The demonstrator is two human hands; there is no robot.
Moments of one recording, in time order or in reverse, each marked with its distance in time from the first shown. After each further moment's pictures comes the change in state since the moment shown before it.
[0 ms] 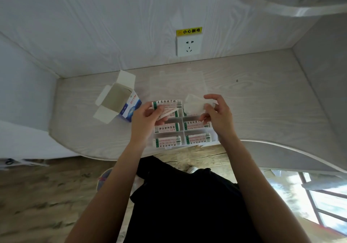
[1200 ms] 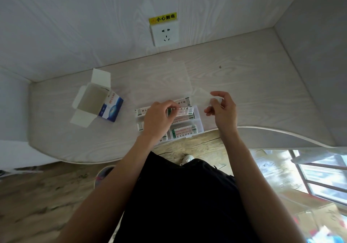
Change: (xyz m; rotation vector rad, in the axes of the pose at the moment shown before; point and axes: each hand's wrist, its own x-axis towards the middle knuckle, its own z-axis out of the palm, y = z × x) left_hand 0.015 -0.031 0.062 0.856 -0.244 0.401; right_hand 0.000 0.030 -0.044 0.005 0.293 0.046
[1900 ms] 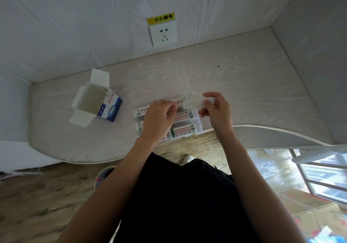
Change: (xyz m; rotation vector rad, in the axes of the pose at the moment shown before) left_hand -0.008 0.009 -0.002 0.110 0.076 0.075; right_hand -0.008 -0.003 0.002 0.011 -0.102 -0.001
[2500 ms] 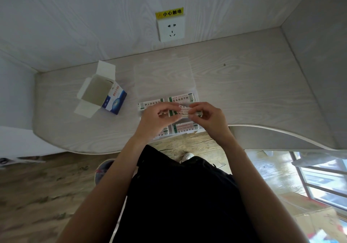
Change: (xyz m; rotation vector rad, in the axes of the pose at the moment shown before) left_hand -0.022 0.005 -0.031 -0.596 -0.176 -0.238; right_hand -0.018 0.009 0.005 -0.031 -0.368 -0.130
